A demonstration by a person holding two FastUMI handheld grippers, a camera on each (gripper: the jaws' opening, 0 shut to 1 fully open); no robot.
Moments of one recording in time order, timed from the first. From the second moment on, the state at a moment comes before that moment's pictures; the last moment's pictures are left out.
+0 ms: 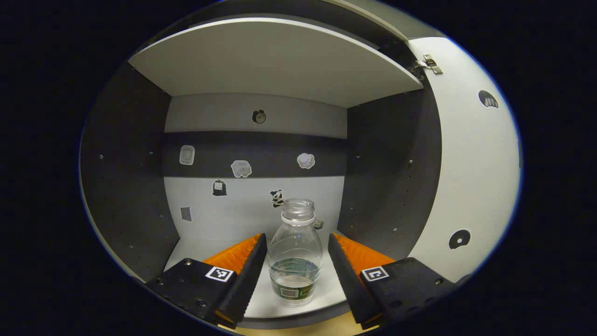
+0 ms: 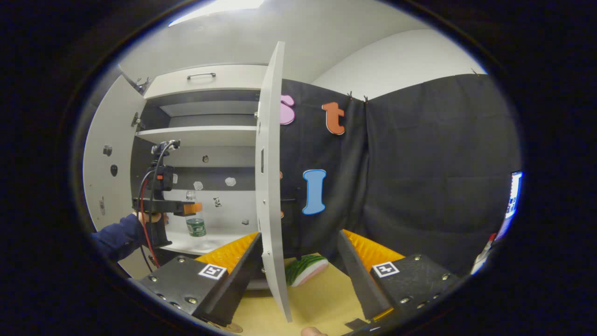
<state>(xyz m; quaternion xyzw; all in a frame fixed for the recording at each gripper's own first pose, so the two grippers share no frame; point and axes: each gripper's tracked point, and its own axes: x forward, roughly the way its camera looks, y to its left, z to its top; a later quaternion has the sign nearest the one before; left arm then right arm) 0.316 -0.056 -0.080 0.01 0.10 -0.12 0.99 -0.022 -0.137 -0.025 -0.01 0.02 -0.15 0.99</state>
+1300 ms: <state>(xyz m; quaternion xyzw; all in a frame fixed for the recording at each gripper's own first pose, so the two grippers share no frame) 0.125 -0.095 -0.160 -0.06 0.12 -0.30 0.94 -0.031 -0.155 -0.010 0.00 0.01 -0.14 0.99</state>
